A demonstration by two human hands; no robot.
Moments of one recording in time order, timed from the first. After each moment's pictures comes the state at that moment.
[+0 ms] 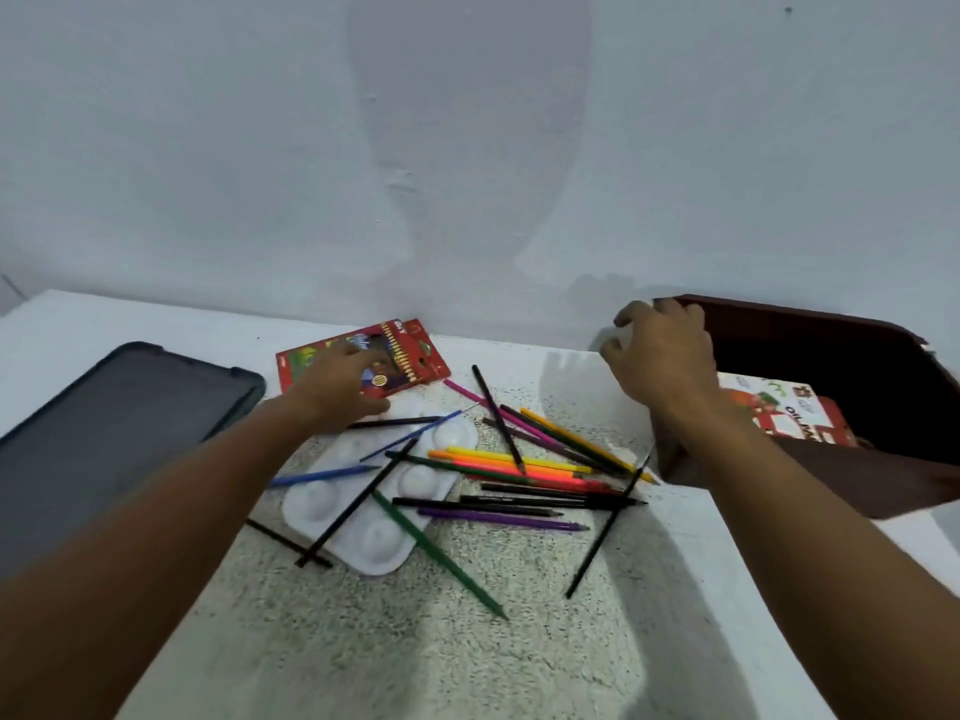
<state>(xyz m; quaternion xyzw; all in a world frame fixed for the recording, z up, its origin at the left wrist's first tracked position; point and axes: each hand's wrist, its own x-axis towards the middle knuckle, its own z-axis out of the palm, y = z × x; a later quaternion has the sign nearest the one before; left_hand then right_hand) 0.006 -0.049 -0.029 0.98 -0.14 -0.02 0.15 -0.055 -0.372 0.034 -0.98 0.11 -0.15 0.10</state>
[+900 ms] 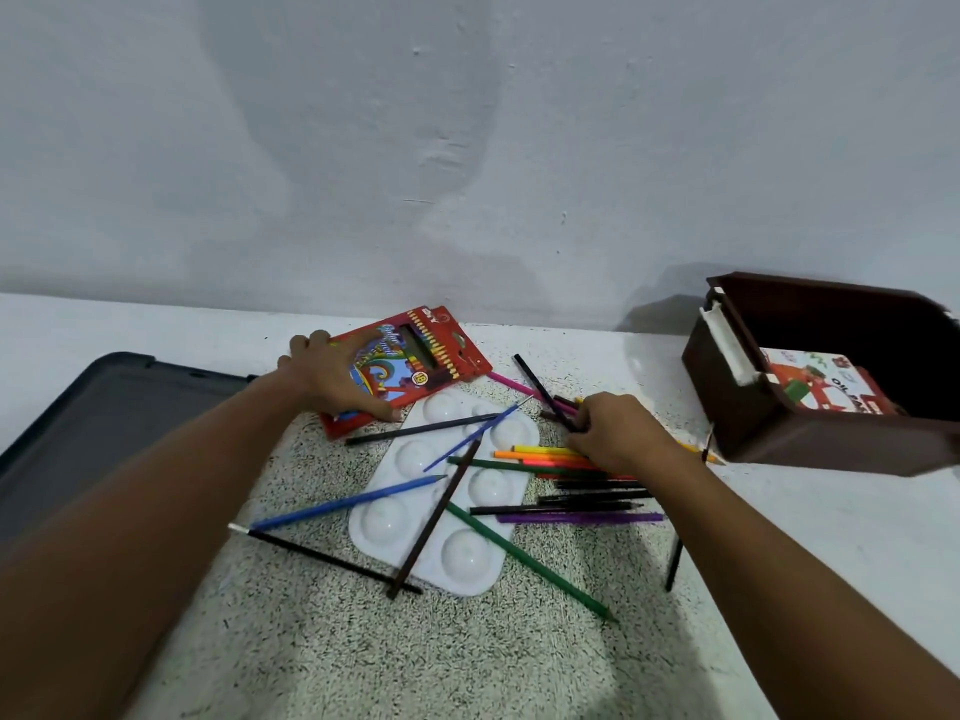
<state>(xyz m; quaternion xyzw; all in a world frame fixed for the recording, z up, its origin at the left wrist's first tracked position) 0.076 0.023 -0.052 0.98 -0.09 -0.16 0.11 -0.059 -0.271 -0.034 -0.97 0.14 0.13 0.13</state>
